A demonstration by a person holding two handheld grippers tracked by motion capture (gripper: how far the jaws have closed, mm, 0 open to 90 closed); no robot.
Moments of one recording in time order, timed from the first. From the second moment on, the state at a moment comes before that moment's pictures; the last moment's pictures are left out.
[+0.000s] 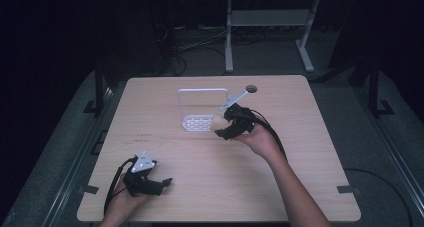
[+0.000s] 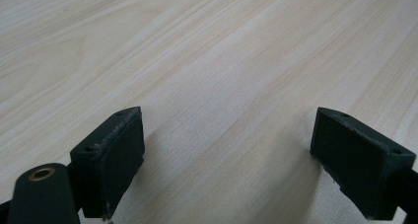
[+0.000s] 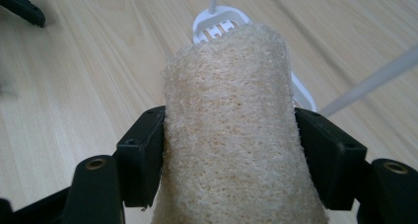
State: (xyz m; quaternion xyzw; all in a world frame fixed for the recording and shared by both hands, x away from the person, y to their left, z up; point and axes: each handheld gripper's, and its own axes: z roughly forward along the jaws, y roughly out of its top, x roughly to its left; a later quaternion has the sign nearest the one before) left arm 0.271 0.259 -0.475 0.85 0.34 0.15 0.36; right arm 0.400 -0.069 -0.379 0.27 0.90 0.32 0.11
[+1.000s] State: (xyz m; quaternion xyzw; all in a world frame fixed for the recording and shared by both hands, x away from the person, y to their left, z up) left arm 0.270 0.259 -0.475 0.85 0.34 0.15 0.36; right arm 0.428 -0.014 -0.389 0.25 0.91 0.32 0.12
